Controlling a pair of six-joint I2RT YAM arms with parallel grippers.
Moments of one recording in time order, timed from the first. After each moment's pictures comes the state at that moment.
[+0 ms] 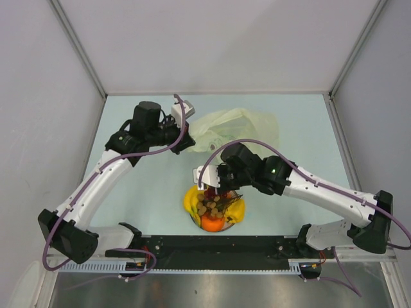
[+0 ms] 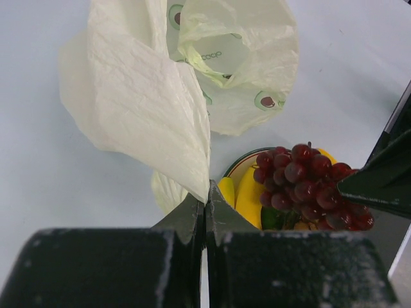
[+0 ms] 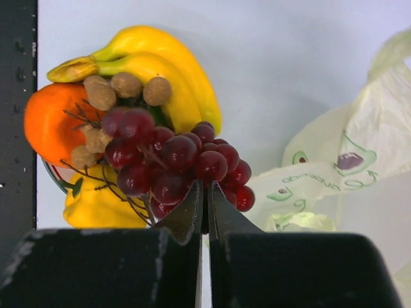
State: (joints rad) left arm -0.48 1.24 1.28 -0.61 0.48 0.13; right arm 1.07 1.30 1.26 -0.72 -0.11 -0.70
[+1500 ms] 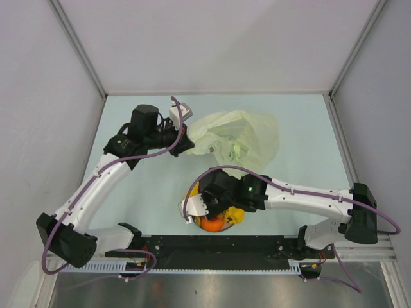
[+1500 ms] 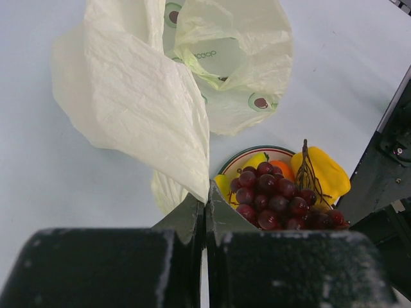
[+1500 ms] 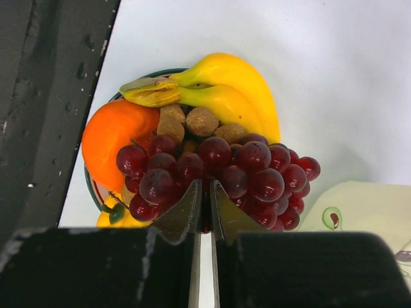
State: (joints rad) left arm -0.46 1.21 1.23 -0.58 0.50 0.11; right arm 1.29 1.42 1.20 -0.68 -0.08 -0.76
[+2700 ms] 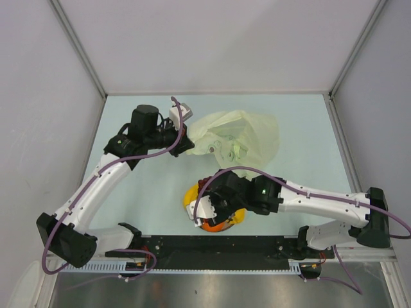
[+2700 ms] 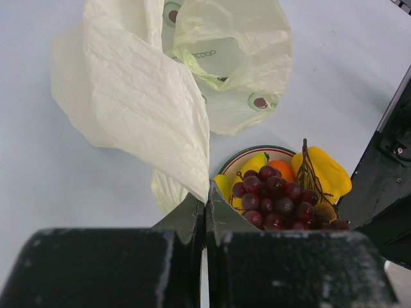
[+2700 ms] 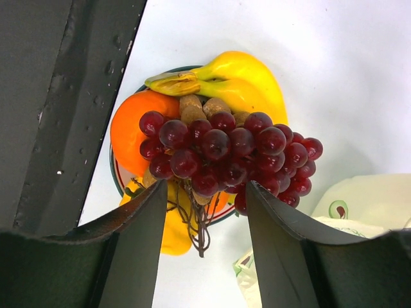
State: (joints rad) left arm -0.46 1.21 1.23 -0.58 0.50 0.11; right arm 1.30 1.31 1.17 -0.72 -0.11 -0.73
